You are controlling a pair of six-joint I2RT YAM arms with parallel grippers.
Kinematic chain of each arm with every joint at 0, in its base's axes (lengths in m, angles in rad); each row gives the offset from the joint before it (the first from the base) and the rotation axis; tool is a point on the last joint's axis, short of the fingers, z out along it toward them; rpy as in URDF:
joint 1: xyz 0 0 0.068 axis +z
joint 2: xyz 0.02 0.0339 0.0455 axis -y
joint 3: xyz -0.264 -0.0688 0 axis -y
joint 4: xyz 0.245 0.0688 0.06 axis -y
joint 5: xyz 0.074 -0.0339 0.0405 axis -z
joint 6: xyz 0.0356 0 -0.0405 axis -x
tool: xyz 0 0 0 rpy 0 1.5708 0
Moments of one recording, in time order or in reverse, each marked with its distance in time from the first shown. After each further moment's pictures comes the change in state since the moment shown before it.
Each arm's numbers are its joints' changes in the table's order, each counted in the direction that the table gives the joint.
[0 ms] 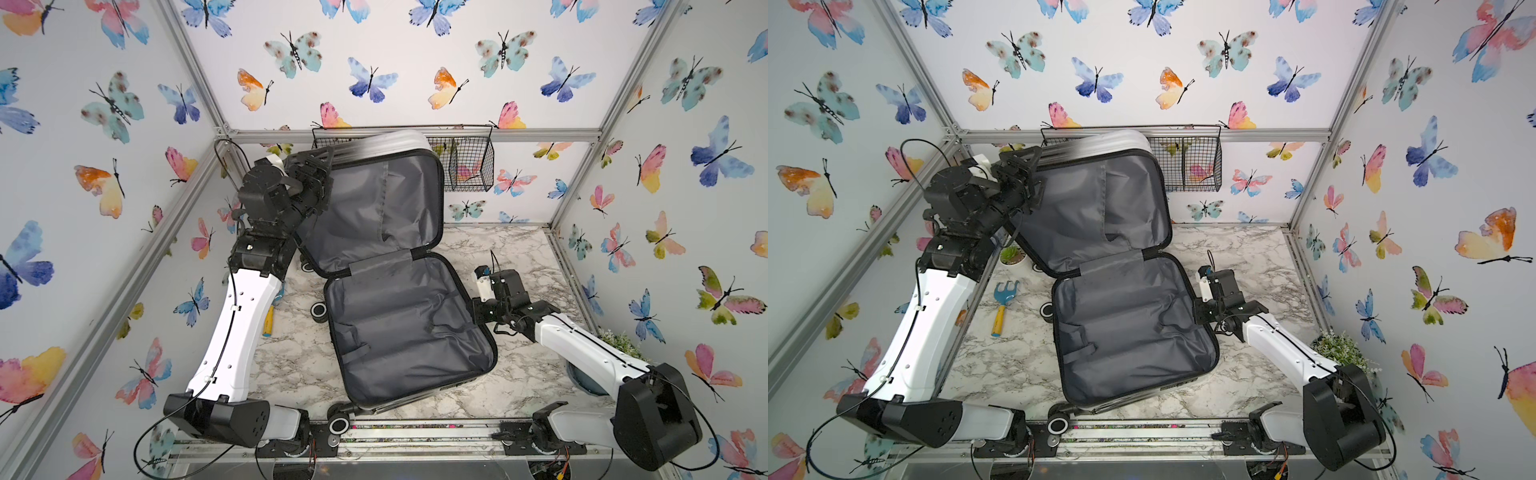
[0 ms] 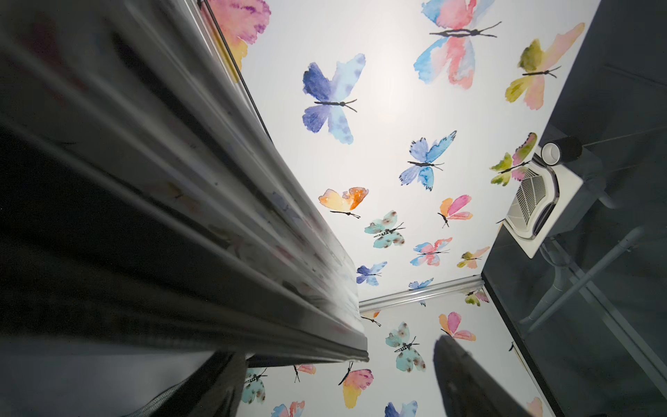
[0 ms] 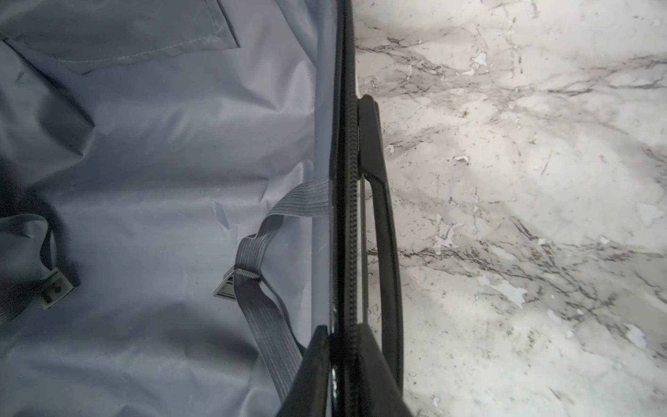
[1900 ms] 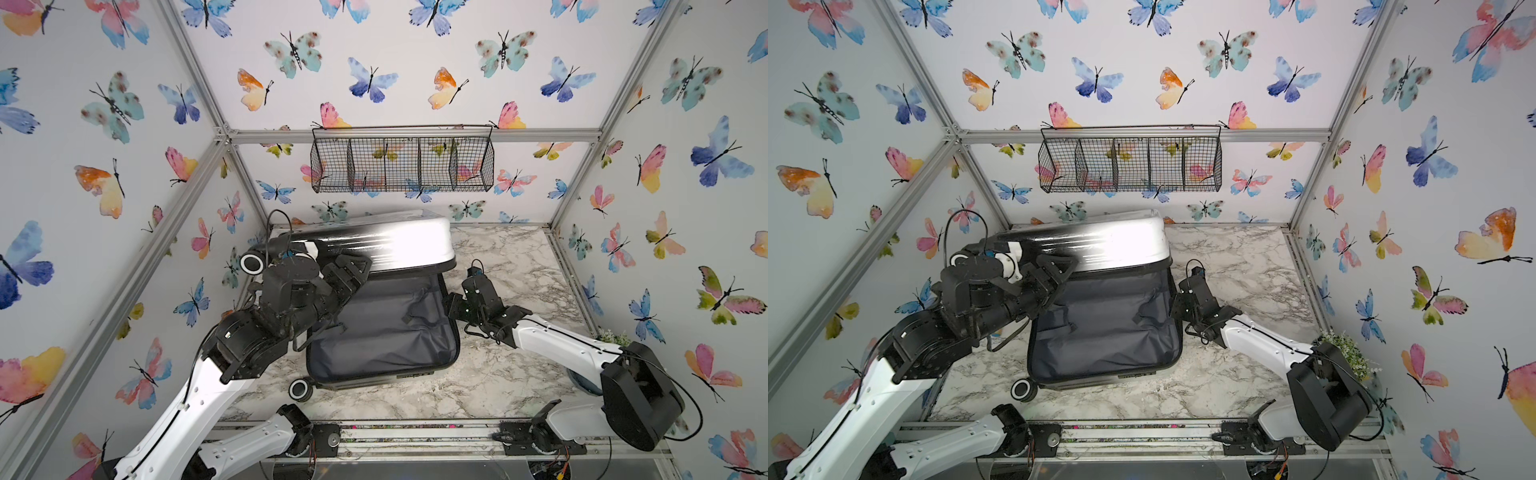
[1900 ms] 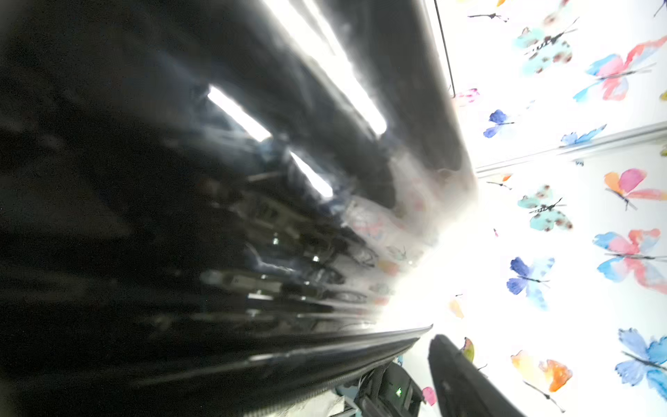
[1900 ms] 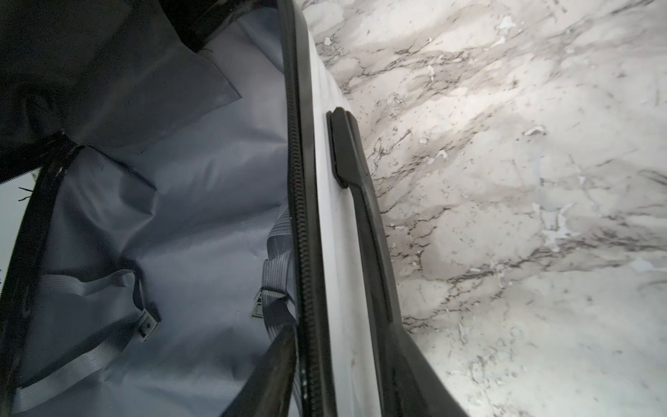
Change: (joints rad) left arm -0.541 0.470 -0.294 -0.615 -0.335 -0.145; right arm 0.189 -0.092 -0.008 0.225 0.206 -0.510
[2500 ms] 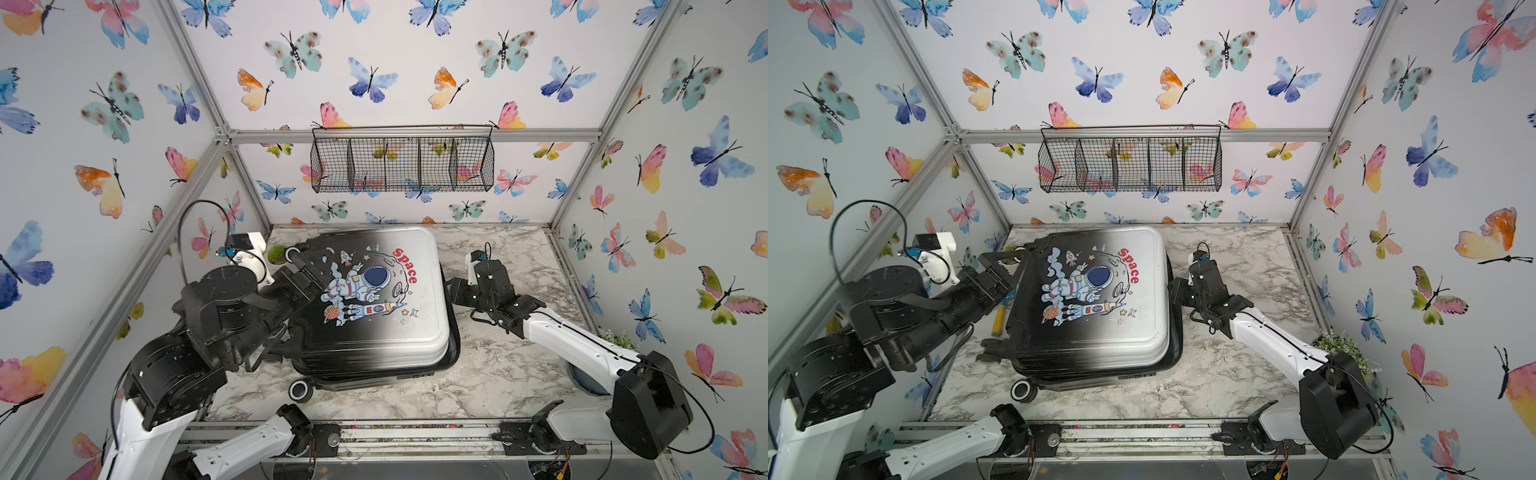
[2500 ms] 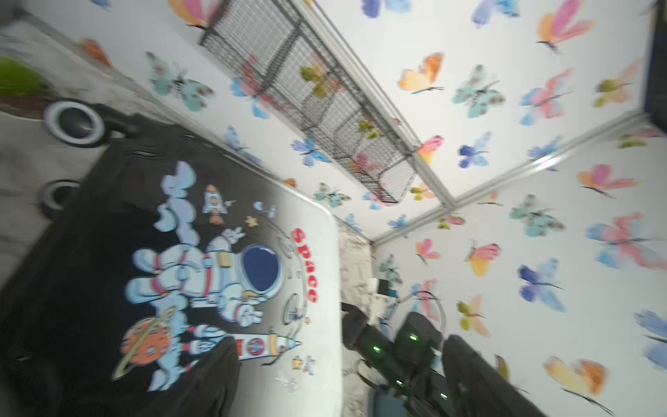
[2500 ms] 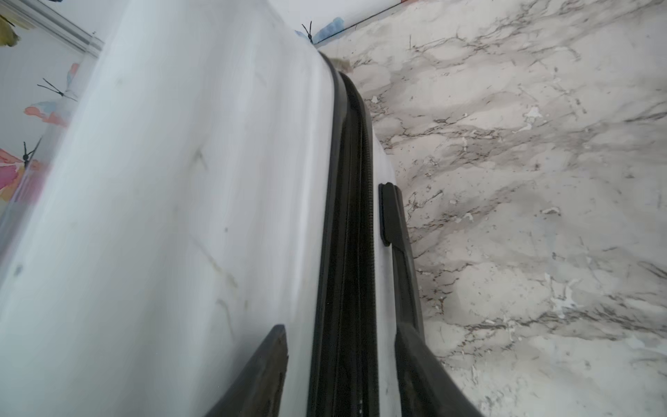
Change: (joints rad) left arm -0.010 0.031 0.225 -0.266 -0.257 -0.219; right arm -0.068 0.040 0.101 -0.031 -0.140 0.100
